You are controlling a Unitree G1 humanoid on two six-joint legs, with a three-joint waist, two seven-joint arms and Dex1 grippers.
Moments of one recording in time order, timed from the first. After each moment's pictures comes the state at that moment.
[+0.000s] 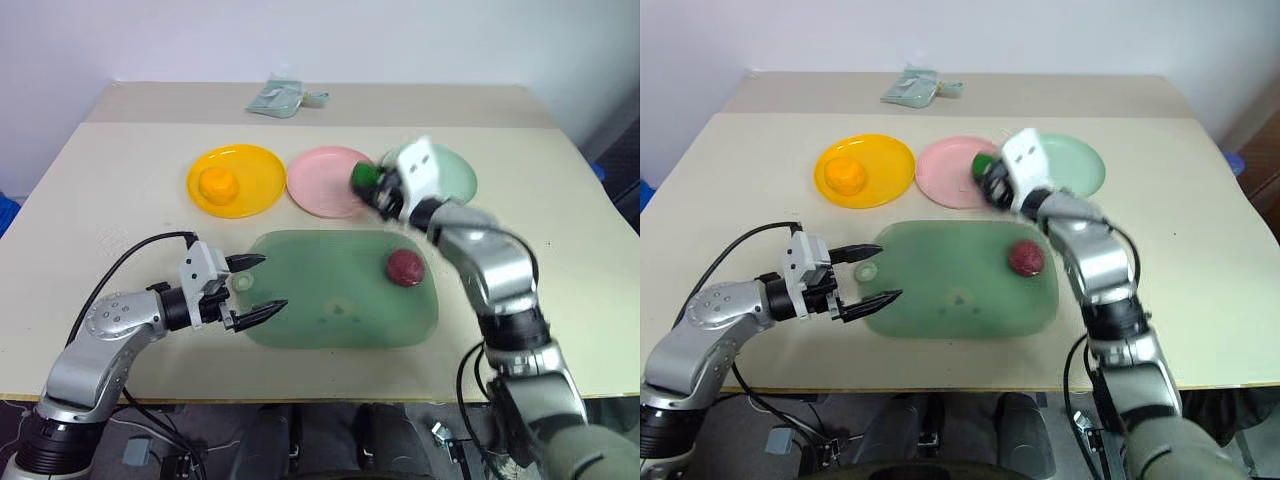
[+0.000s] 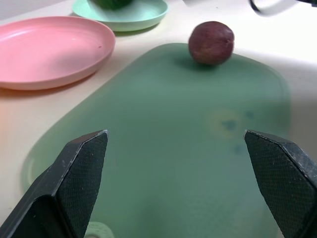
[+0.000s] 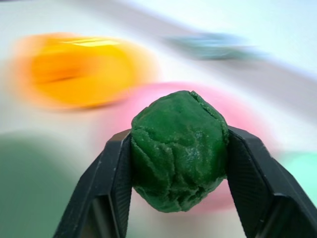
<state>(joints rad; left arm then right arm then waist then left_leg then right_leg) -0.05 0.68 0.04 -0.43 -0.48 0.39 -0.91 -0.76 -0.39 0.04 0.14 0.13 0.57 0.30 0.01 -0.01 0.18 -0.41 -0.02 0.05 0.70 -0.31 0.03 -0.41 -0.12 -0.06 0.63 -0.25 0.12</state>
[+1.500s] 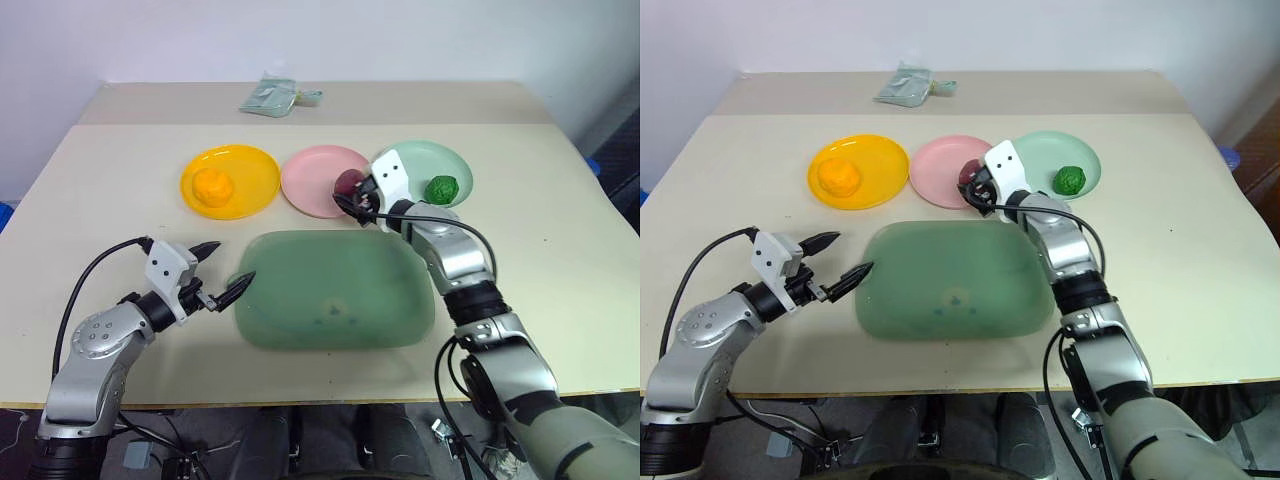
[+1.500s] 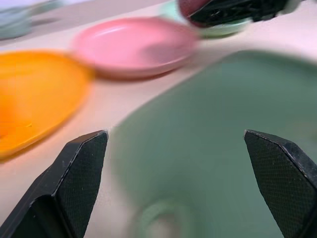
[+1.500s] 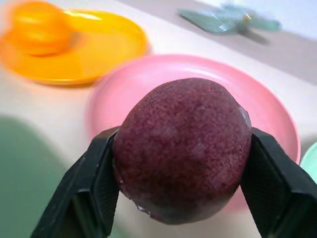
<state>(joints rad) 0.05 0.57 0.19 -0.33 -0.39 0.27 -0.68 -0.84 -0.22 0.12 0.54 0.08 0.26 0.45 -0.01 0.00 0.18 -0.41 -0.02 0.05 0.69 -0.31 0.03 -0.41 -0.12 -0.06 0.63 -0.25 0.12</state>
